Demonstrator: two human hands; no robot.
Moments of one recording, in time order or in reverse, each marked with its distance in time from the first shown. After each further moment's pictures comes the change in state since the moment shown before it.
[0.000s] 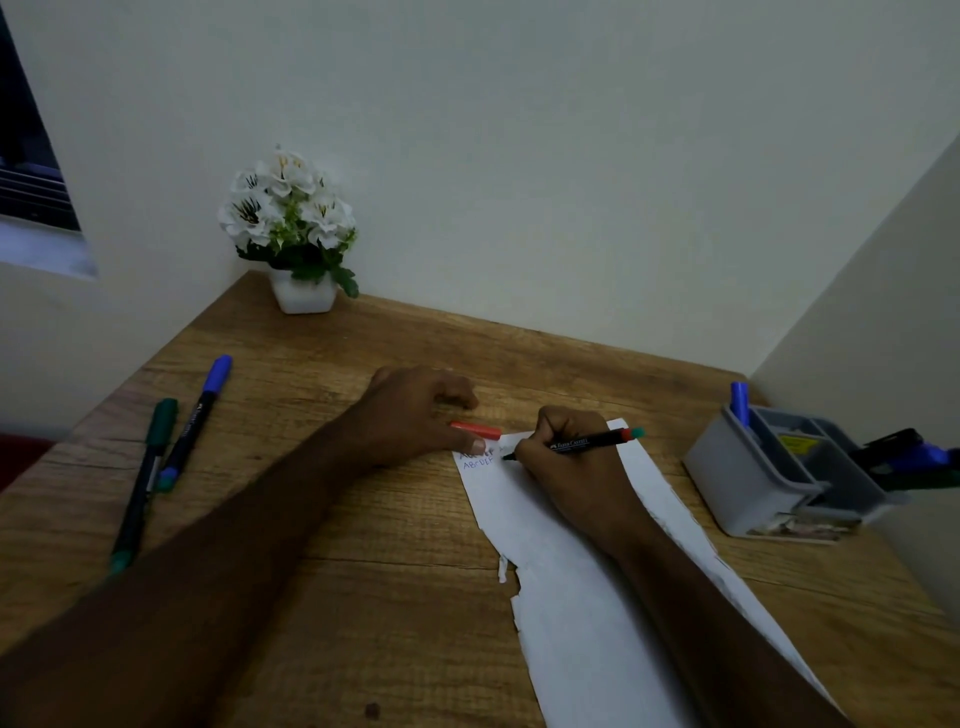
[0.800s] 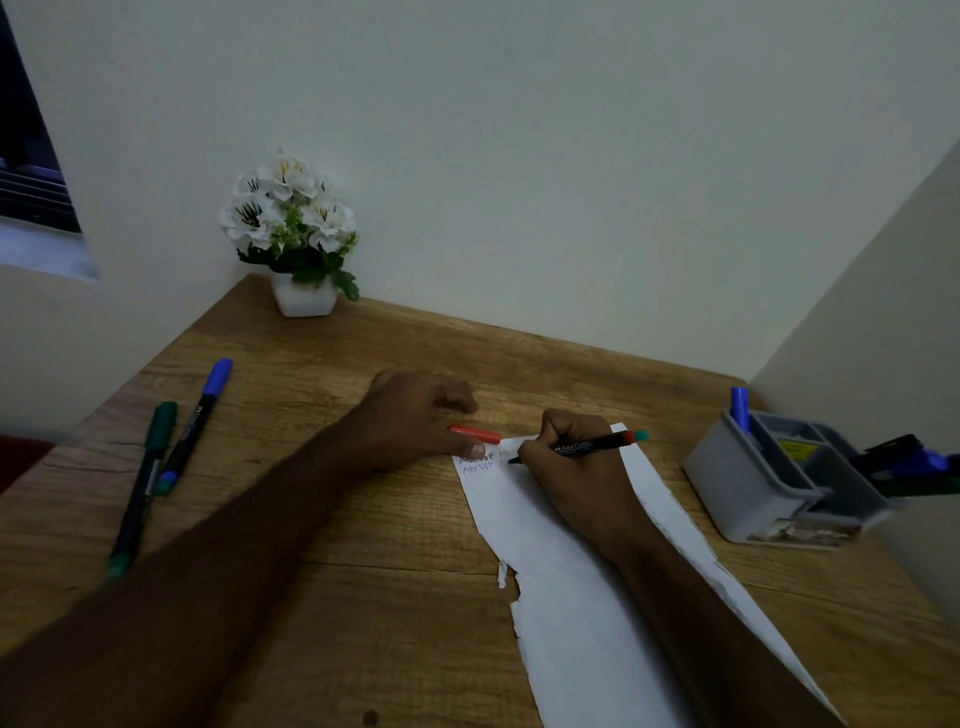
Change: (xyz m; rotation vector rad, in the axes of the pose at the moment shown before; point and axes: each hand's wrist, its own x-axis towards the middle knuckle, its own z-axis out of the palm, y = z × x) left_hand 0.001 0.000 0.000 -0.018 0.009 -0.009; right_hand 0.002 0.001 0.000 0.000 0.032 -0.003
